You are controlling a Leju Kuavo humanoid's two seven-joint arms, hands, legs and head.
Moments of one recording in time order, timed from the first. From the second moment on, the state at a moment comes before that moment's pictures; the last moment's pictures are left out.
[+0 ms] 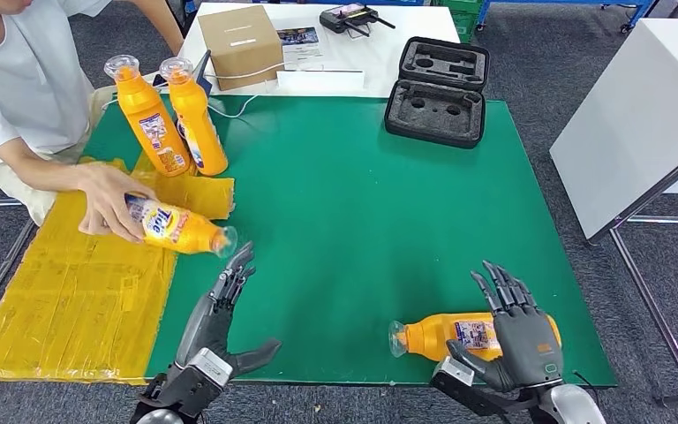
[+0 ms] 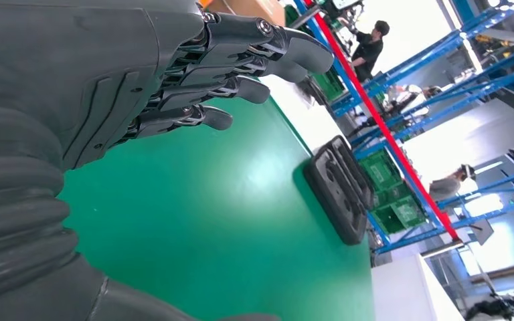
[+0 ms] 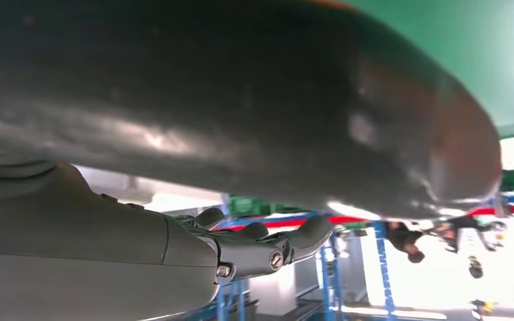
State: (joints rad) left arm 0.12 -0.07 -0.36 -1.69 -0.51 0.10 -0.33; right arm 0.32 -0.27 0.12 -1.84 1.09 -0.22 0.00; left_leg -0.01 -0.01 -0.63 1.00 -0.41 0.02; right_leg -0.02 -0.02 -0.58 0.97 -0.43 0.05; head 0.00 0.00
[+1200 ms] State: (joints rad) left arm 0.07 -0.09 -0.38 -1.63 -0.46 0.06 -0.31; right arm 0.32 -0.29 0.02 -1.65 1.19 -0.16 0.00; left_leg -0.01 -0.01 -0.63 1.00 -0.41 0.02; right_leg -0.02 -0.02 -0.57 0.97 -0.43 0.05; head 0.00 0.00
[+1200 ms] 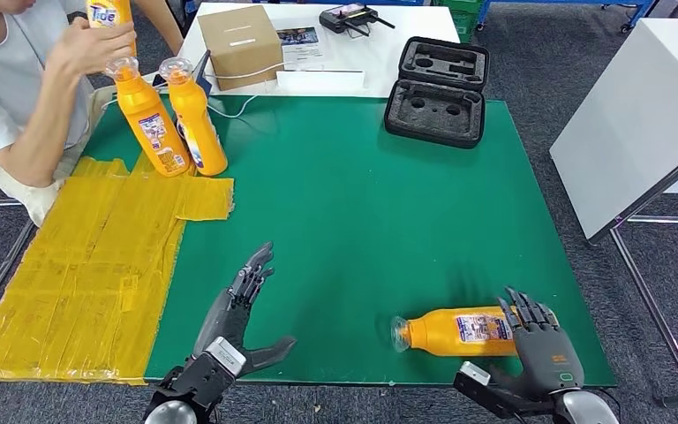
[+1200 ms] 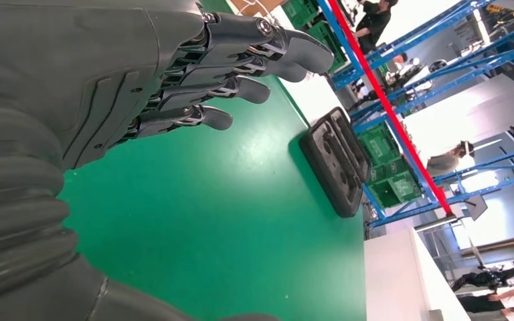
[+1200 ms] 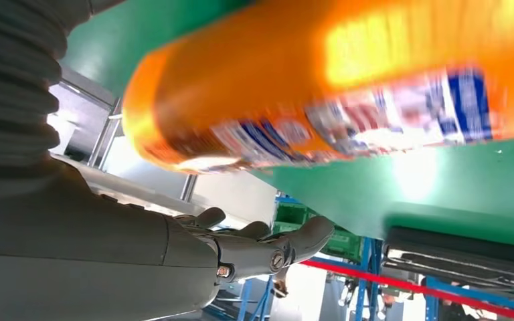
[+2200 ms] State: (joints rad) left arm 0.03 -0.09 -0.41 -1.58 -0.42 0.03 -0.30; right arm 0.13 -0.32 0.10 -1.38 1.25 -0.08 0.05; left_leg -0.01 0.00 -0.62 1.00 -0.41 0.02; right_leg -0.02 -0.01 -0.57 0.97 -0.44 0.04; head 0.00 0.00
